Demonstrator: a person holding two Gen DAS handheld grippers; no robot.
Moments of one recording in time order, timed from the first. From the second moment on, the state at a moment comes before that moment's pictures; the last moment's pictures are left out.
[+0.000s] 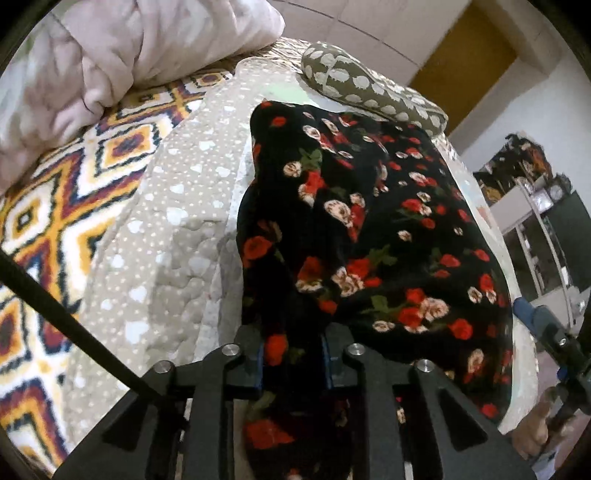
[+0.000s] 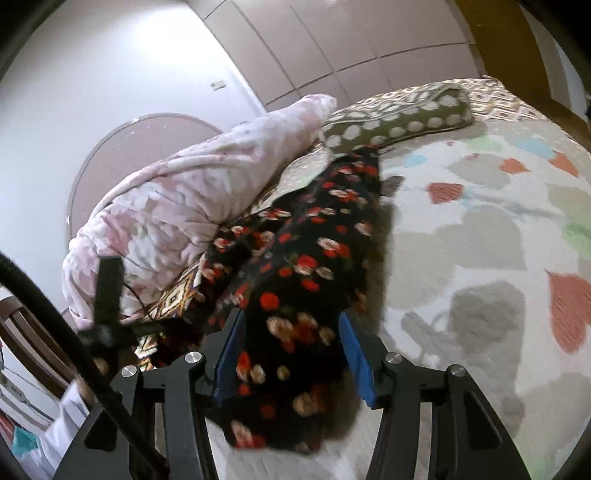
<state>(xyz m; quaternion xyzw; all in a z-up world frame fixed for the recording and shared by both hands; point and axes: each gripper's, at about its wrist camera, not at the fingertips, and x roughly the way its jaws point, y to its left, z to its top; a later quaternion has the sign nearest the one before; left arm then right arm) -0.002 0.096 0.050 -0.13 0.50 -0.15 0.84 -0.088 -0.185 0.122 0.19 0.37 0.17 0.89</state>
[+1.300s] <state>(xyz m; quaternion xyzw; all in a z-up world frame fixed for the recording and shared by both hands) -0.026 0.120 0.098 -0.16 0.44 -0.14 0.87 -0.090 -0.159 0.116 0.07 0.37 0.10 0.92</state>
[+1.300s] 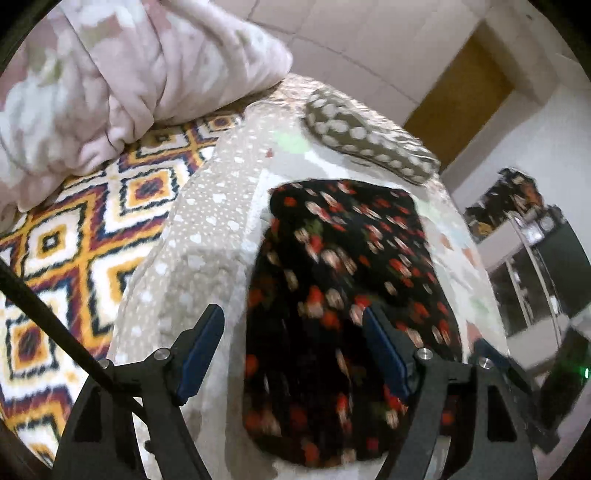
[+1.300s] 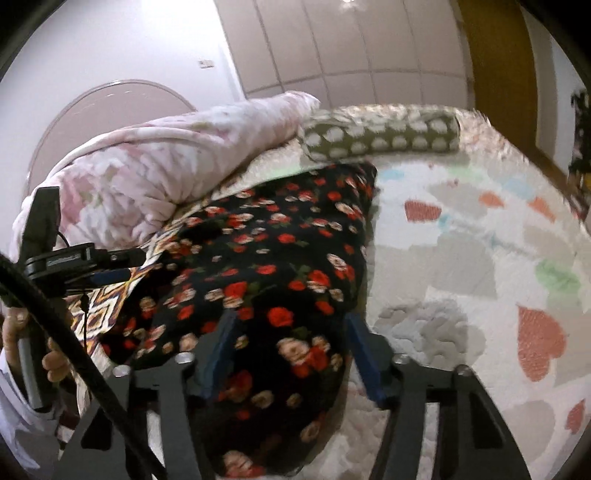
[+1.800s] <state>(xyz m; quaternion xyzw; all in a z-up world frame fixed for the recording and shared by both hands) -0.052 0.153 0.070 -0.24 0.43 -0.19 0.85 -0.100 -0.178 0.122 0.11 0.36 0.12 0.92</state>
